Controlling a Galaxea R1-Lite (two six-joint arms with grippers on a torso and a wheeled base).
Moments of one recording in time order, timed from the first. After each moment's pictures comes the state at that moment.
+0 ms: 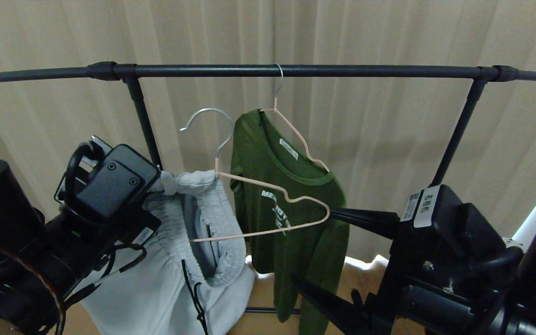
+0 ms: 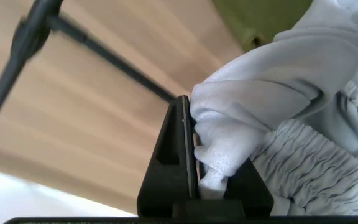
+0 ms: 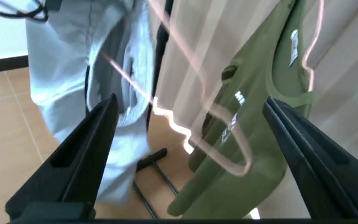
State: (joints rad) left arm -0.62 1.39 -0.51 -0.84 0.52 0.73; right arm 0.96 1.48 -0.54 -0.76 -0.09 -0.14
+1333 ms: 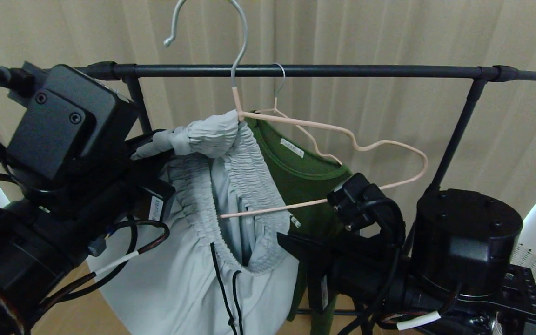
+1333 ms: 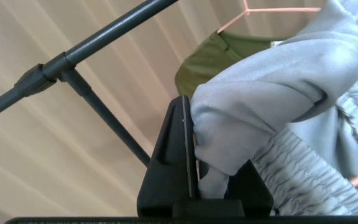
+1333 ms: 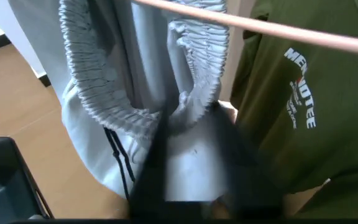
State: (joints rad) left arm -0.79 1.34 -0.63 -0.84 0.51 0.59; right arm 0.93 1.69 -0.68 -0.77 -0.10 0.14
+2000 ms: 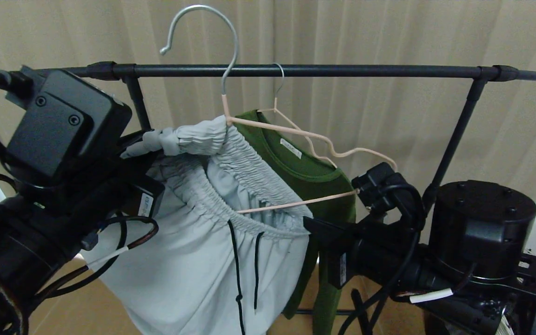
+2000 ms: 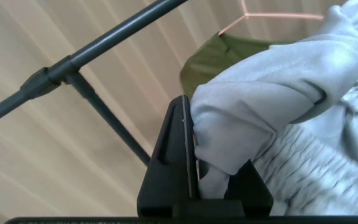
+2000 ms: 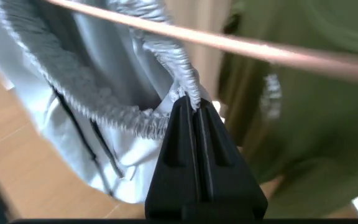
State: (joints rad) left arm -0.74 1.33 -0.62 -0.84 0.51 0.63; right arm 0.85 1.65 -0.64 -0.77 -0.18 0.14
